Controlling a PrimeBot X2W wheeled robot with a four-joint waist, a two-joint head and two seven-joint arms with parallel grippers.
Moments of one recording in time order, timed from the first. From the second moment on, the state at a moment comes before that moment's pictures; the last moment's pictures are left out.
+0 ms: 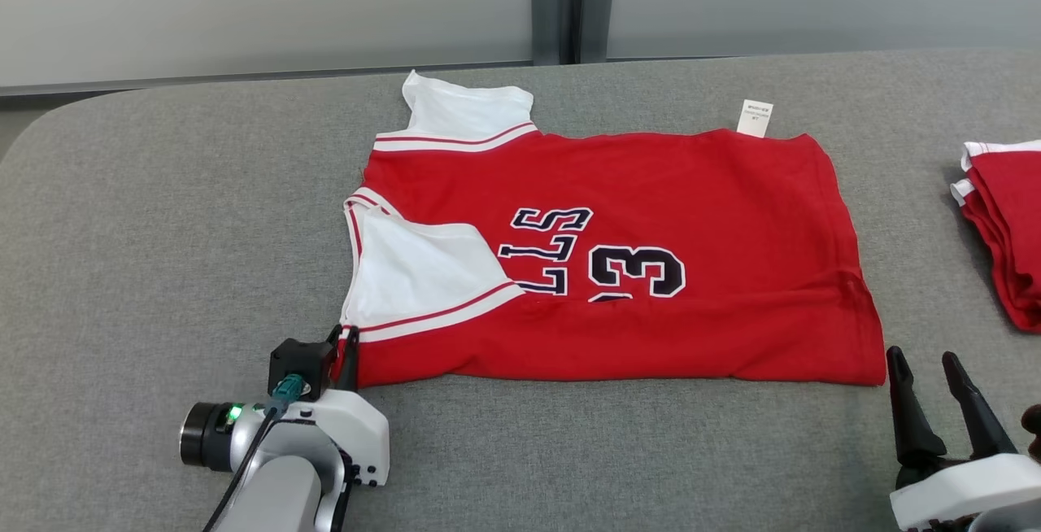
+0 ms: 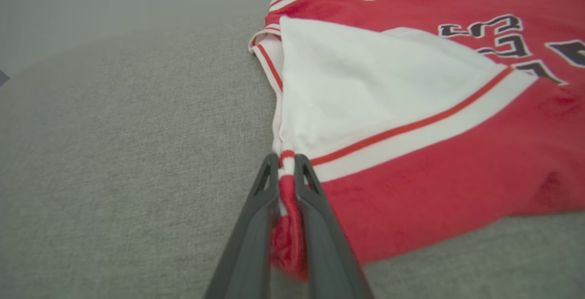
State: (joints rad) left arm -0.41 0.05 -0.30 0.89 -0.21 0.07 -0.24; right arm -0.04 -0.33 0.15 0.35 0.58 0.13 -0.26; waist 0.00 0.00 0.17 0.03
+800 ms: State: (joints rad) left arm -0.35 0.06 -0.34 0.63 -0.15 0.06 -0.26; right arm -0.27 -0.37 0.35 0.70 0.94 0.13 -0.12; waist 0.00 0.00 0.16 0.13
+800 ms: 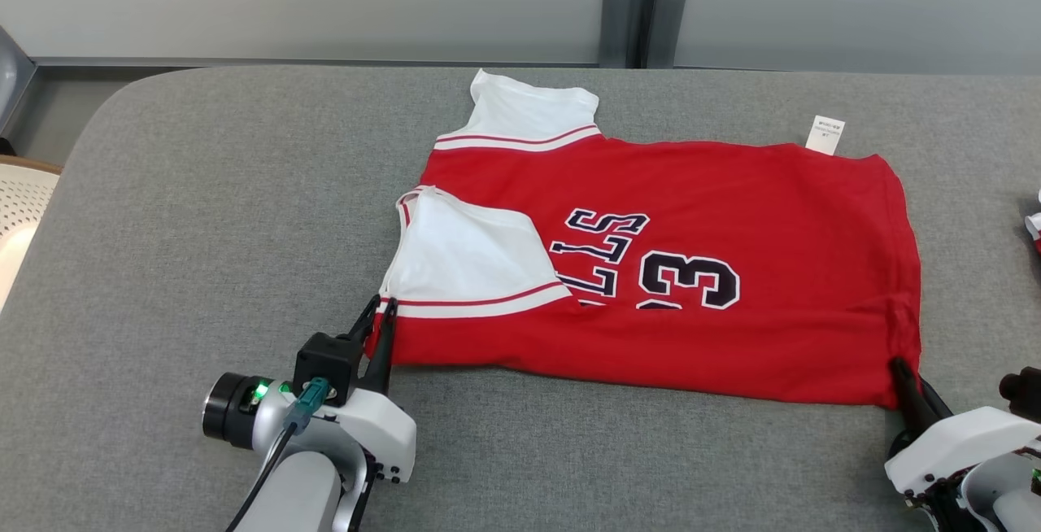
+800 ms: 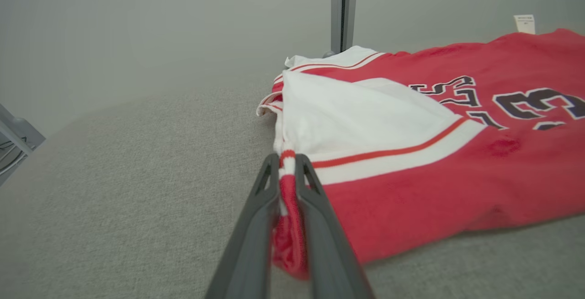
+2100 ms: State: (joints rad) left arm -0.08 0.09 -0.34 0.51 -0.24 0.01 -0.21; right arm -0.06 -0.65 0.45 0.39 1.15 0.13 0.13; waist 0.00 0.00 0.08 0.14
